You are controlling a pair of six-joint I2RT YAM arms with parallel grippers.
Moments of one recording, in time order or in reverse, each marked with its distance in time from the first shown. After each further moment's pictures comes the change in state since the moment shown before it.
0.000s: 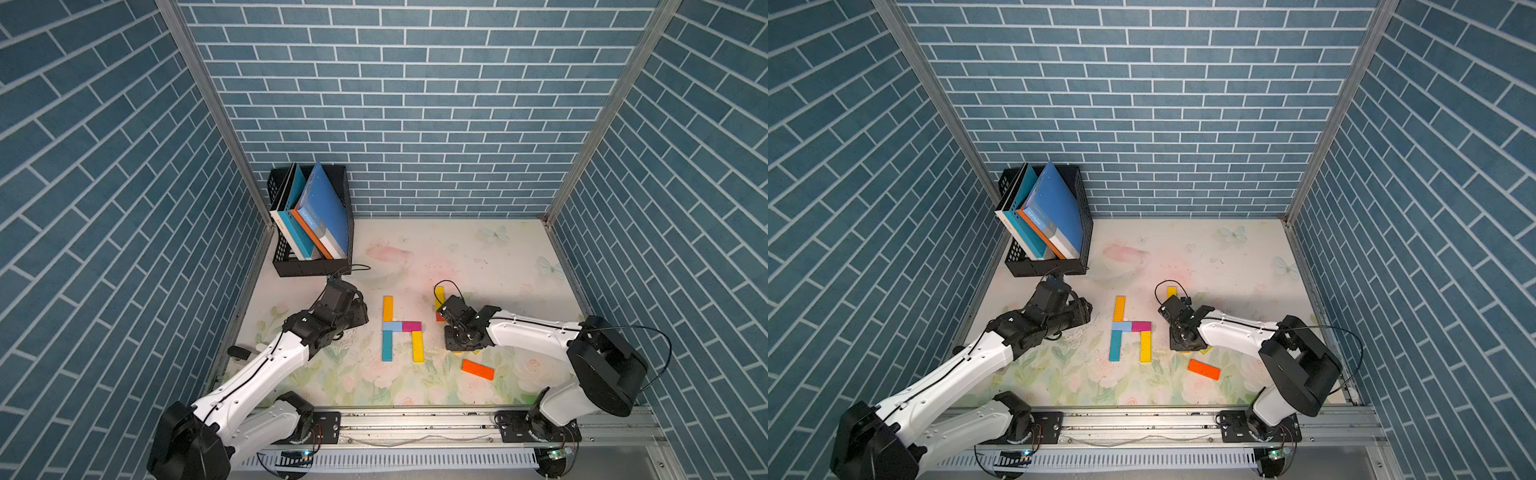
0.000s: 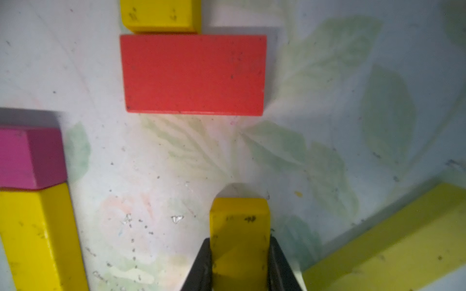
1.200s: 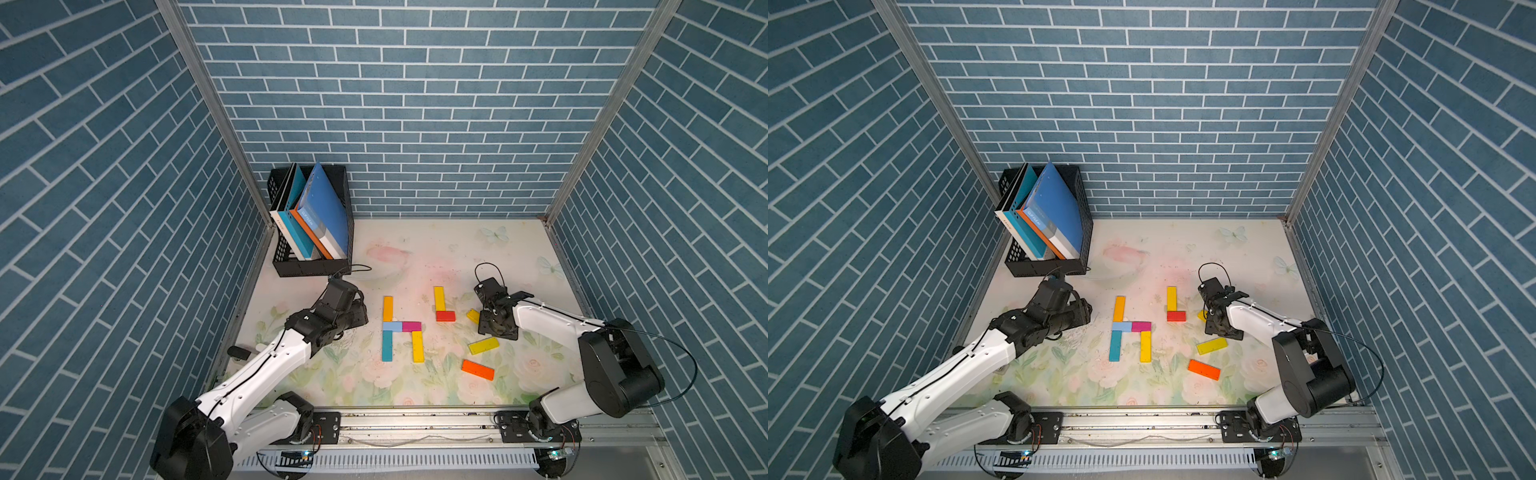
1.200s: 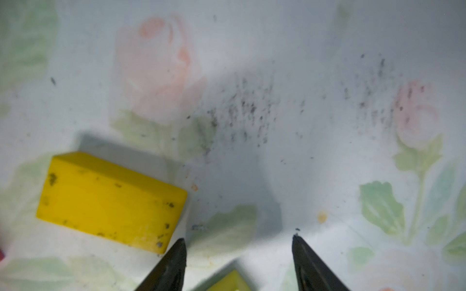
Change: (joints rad) left arm 0.007 0.026 0.002 -0.005 -0.002 0.018; right arm -0.384 -0.045 -0.021 -0.076 0.134 -0.087
